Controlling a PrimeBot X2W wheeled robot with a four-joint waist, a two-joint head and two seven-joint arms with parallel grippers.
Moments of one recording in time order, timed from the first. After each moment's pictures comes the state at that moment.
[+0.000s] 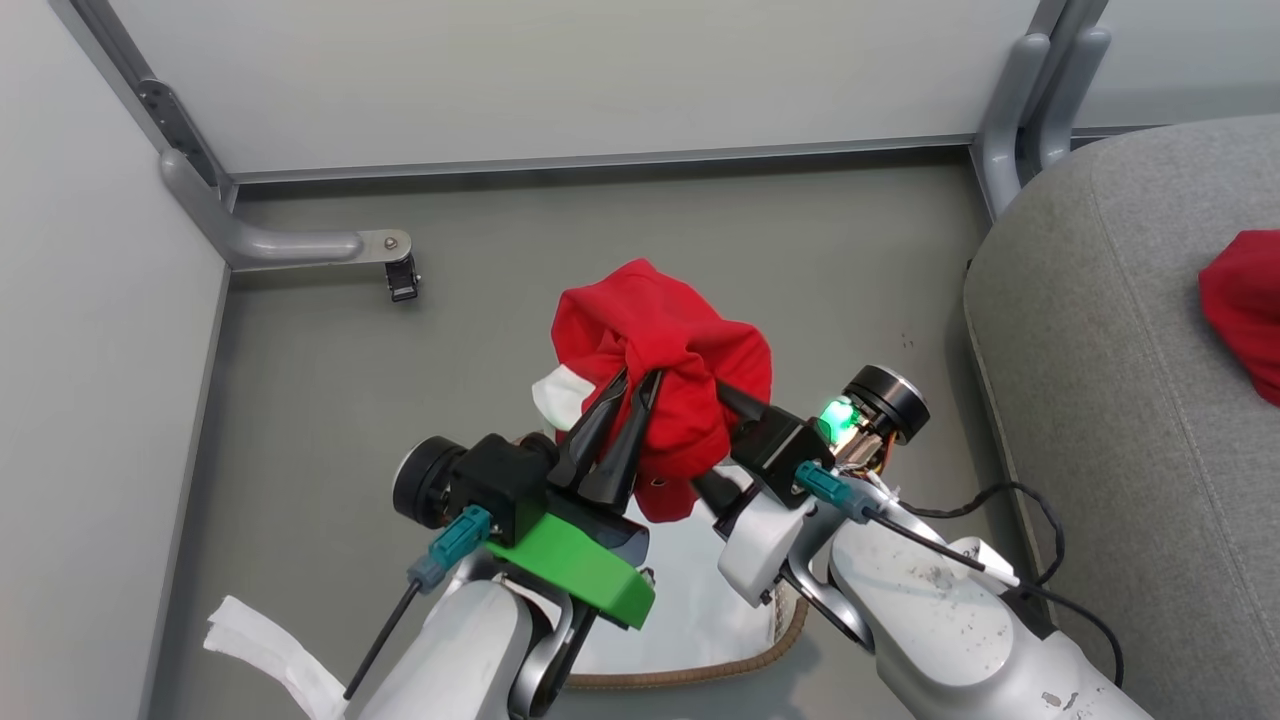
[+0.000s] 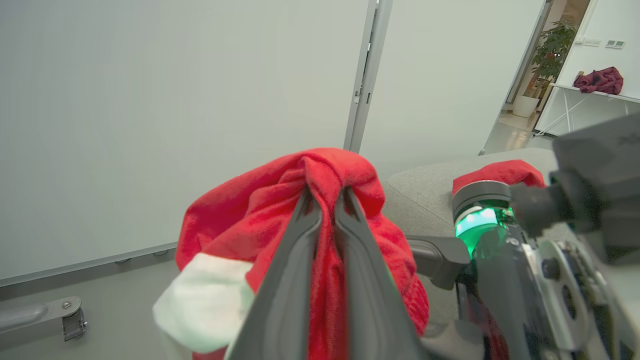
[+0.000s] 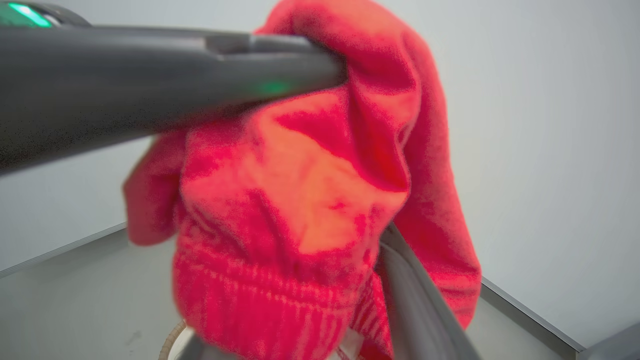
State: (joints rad) left arm -0.34 0.05 -0.56 0.25 -0.37 -0.13 -0.26; right arm -0.57 -0.05 0.66 0.52 0.09 0.13 -0.26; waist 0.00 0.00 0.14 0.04
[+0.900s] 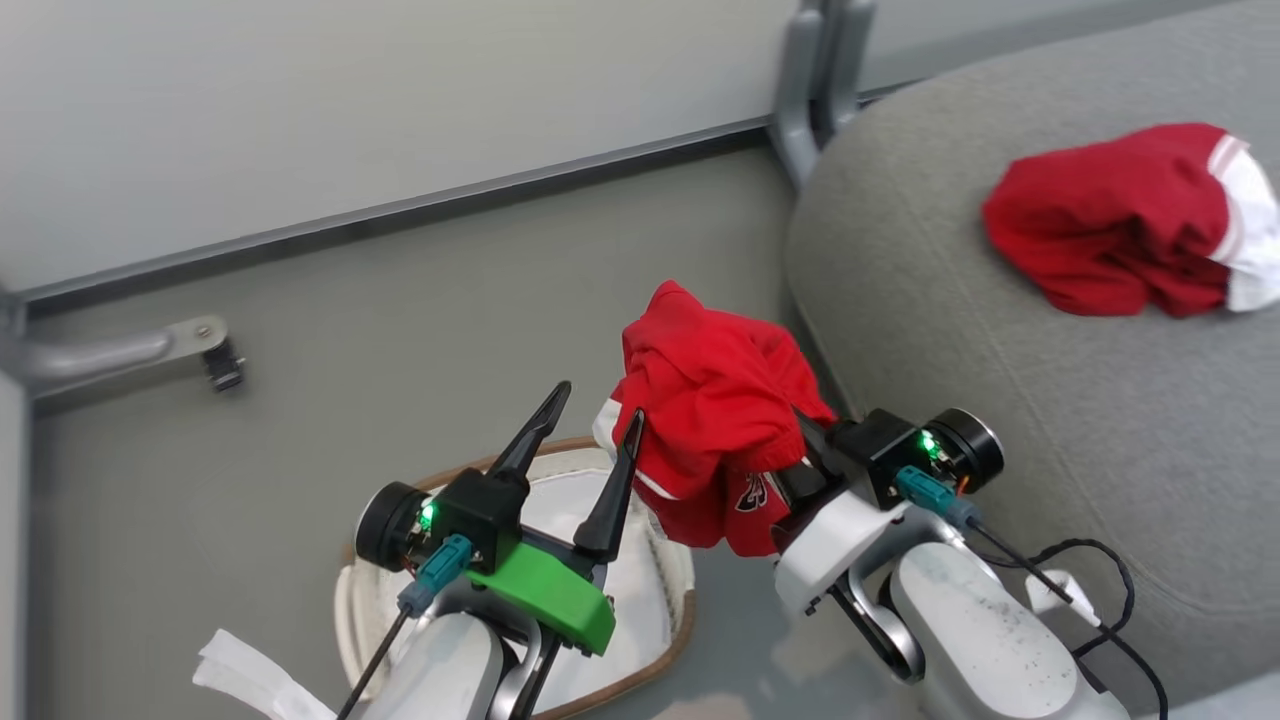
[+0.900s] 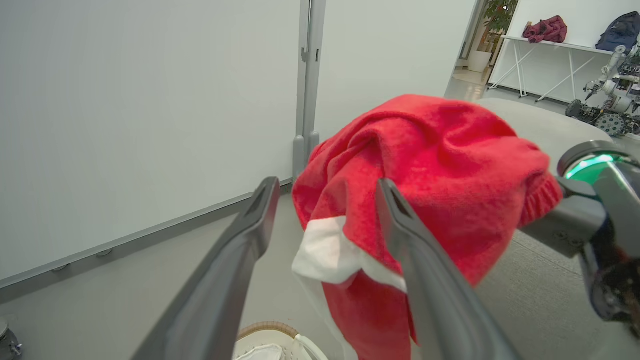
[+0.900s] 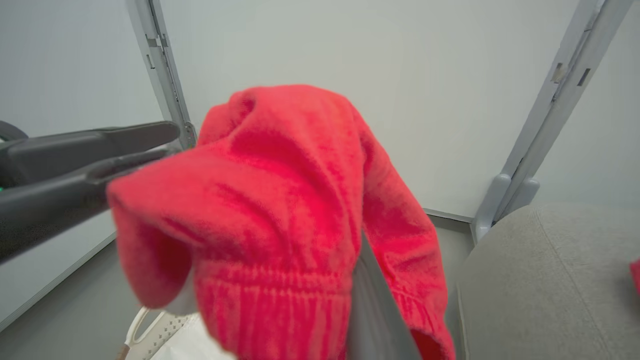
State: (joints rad) left arm -0.28 0.05 -0.49 0.33 -0.28 -0.13 -0.26; right arm -0.42 -0.05 0.48 0.42 0.18 0.13 -0.26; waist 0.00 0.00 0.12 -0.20
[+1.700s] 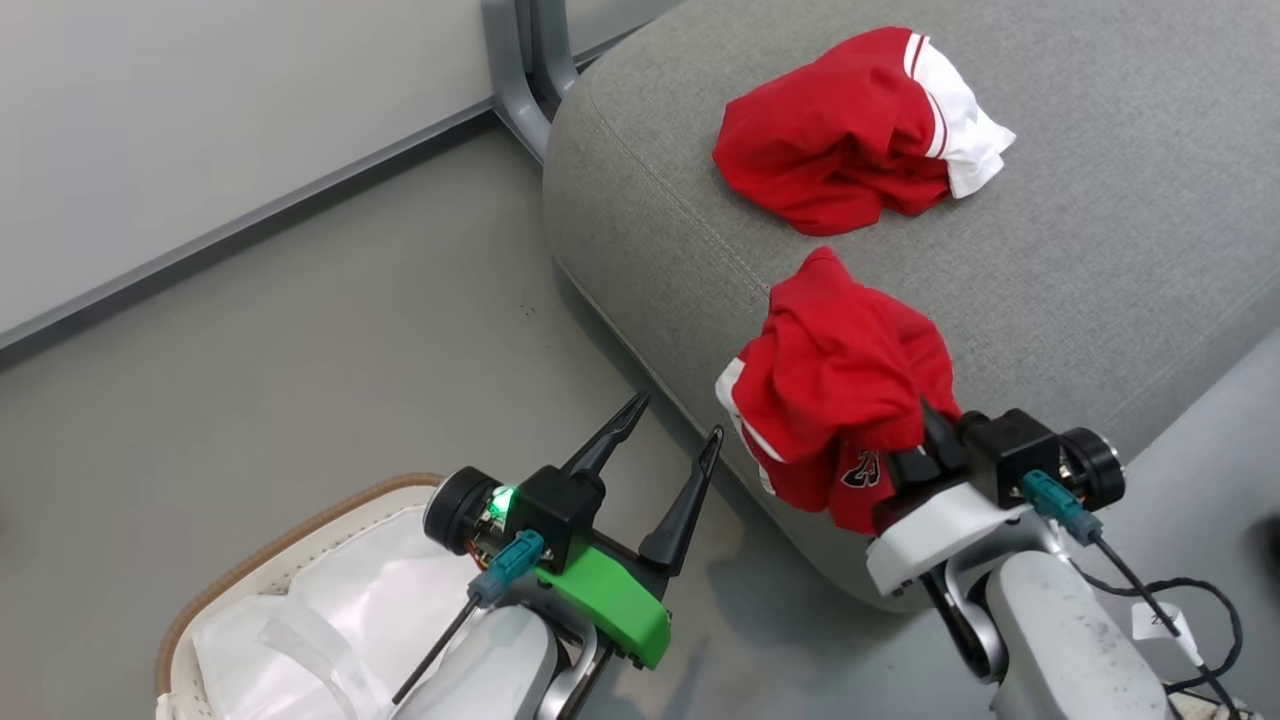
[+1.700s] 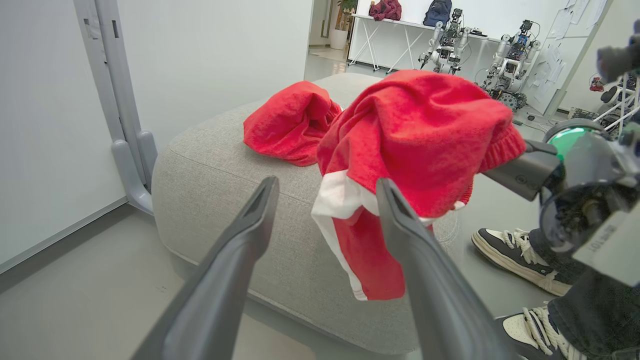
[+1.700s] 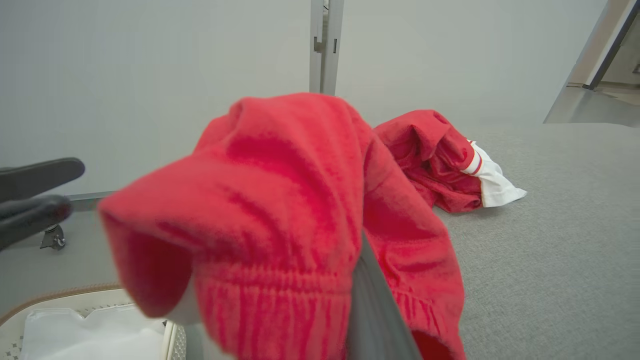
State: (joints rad) left arm -0.35 0.05 -0.64 0.37 -0.32 -0.13 -0.26; right arm -0.30 -0.06 0.22 0.31 0.11 0.13 -0.26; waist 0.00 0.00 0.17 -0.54
